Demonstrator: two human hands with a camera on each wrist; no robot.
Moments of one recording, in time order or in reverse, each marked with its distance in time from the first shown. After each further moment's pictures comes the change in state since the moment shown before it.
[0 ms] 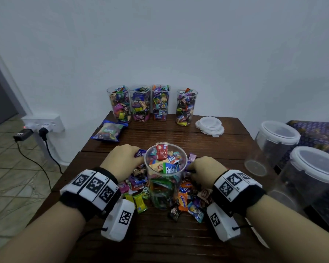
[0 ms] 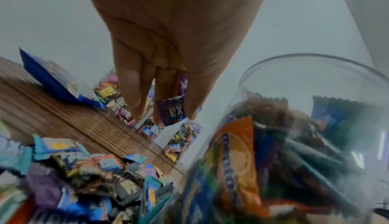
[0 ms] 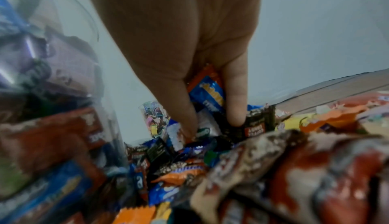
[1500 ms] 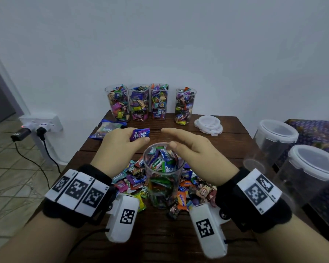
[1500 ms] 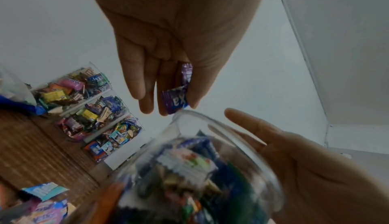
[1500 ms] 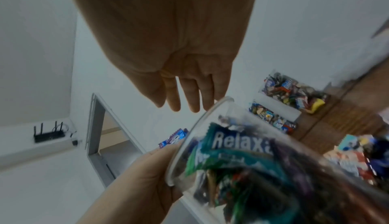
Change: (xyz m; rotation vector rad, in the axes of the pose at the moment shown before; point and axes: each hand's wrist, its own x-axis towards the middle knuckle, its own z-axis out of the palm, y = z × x) left_hand -0.022 0.036 -0.029 -0.250 0.211 0.070; right_hand -0.061 -0.043 -0.053 0.865 0.434 -0.306
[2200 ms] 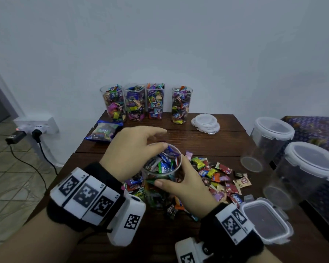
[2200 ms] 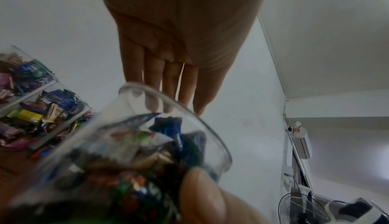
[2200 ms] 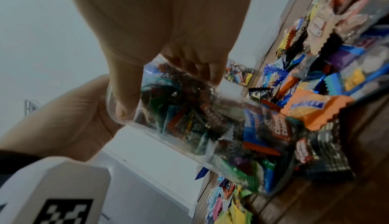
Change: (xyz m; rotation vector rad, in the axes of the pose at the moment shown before) left_hand -0.004 0.031 0.011 0.094 -0.085 0.176; right_hand -0.027 0.046 0.059 0.537 0.126 0.121
